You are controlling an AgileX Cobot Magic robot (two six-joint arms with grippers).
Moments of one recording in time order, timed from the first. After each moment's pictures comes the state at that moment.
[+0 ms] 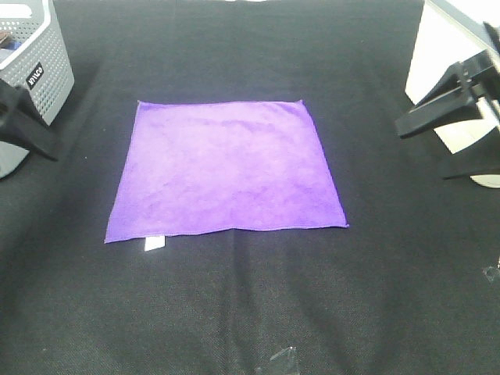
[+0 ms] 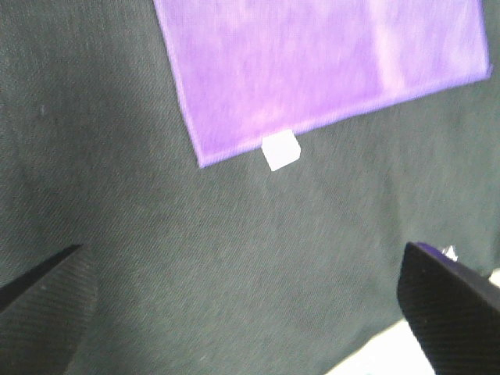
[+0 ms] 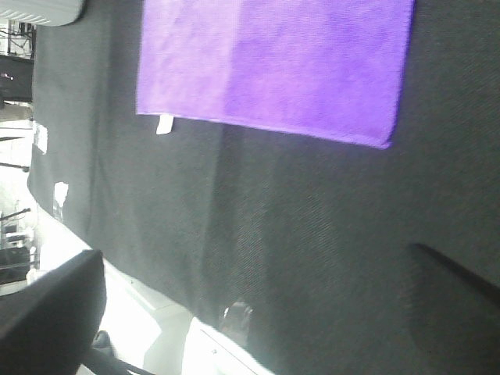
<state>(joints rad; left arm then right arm) 0.09 1.62 -1.05 -0.63 0.95 0.47 -0.20 1.66 -1.00 0.93 1.11 -0.72</state>
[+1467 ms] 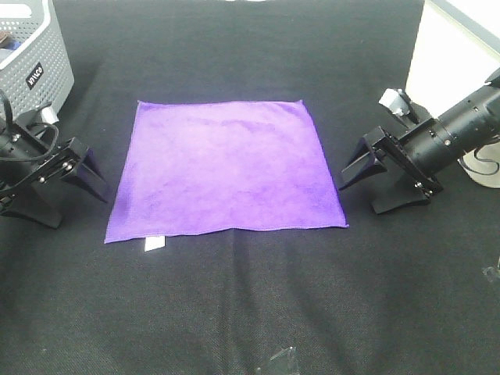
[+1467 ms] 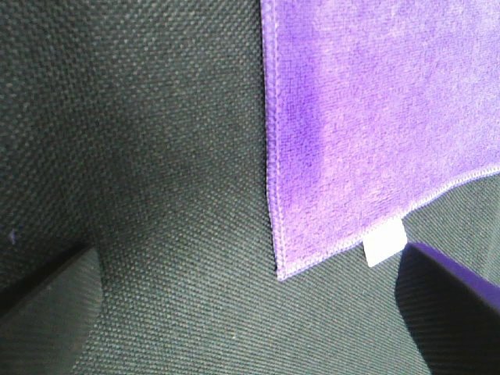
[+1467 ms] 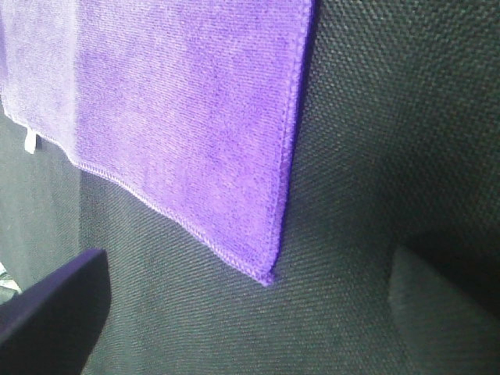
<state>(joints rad) 0.09 2.14 -1.28 -0.71 0.94 0.53 -0.05 2.20 -1.29 0.88 1.00 -0.77</state>
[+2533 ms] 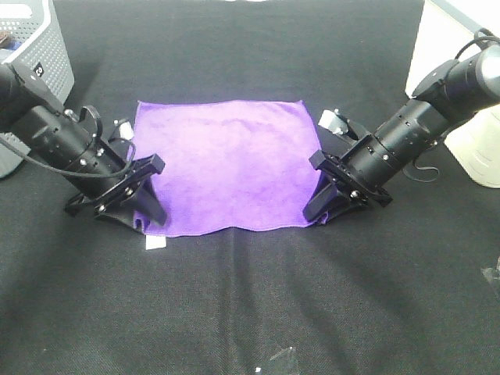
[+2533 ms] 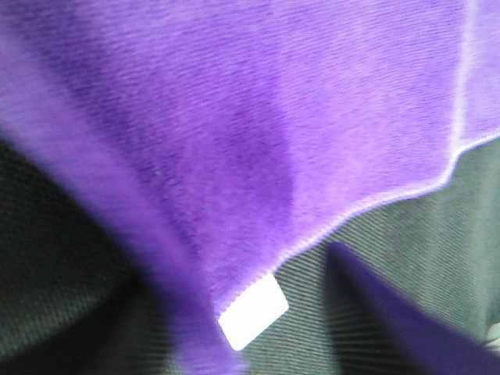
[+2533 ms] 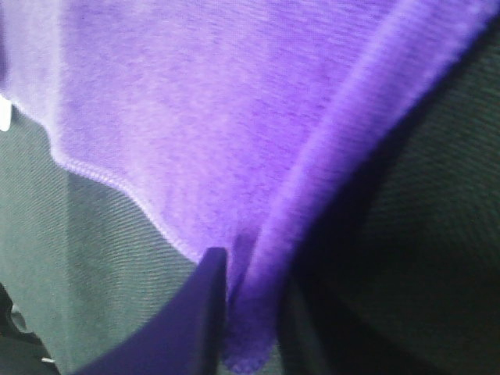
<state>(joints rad) -0.15 2.23 -1.31 -0.79 0.87 0.44 0.14 2.29 -1.36 0.84 0.96 -0.66</state>
